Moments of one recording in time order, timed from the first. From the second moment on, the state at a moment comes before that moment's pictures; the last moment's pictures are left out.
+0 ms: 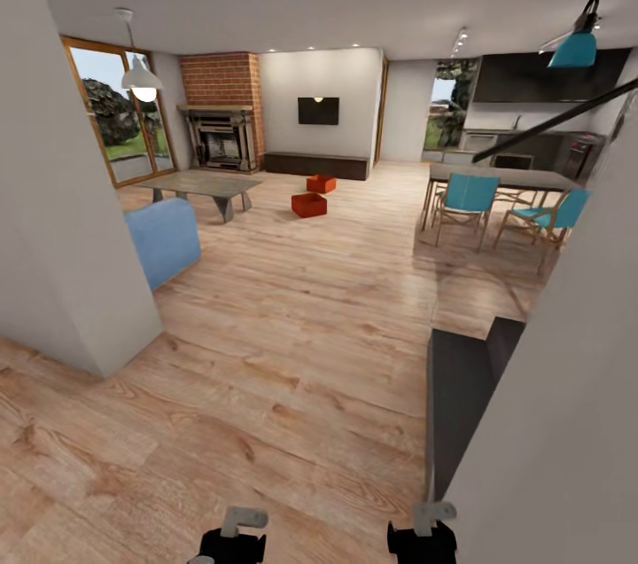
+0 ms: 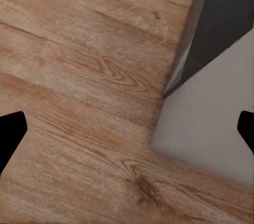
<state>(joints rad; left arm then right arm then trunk) -0.38 -0.07 -0.25 -0.33 0.13 0.01 0.08 -0.21 0.09 0.07 -0.66 0.07 0.07 -0.20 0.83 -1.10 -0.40</state>
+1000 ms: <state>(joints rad) -0.38 -0.07 -0.25 -0.29 0.14 -0.02 0.08 -0.22 0.09 0.07 -0.56 0.06 0.06 -0.20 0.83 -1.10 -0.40</state>
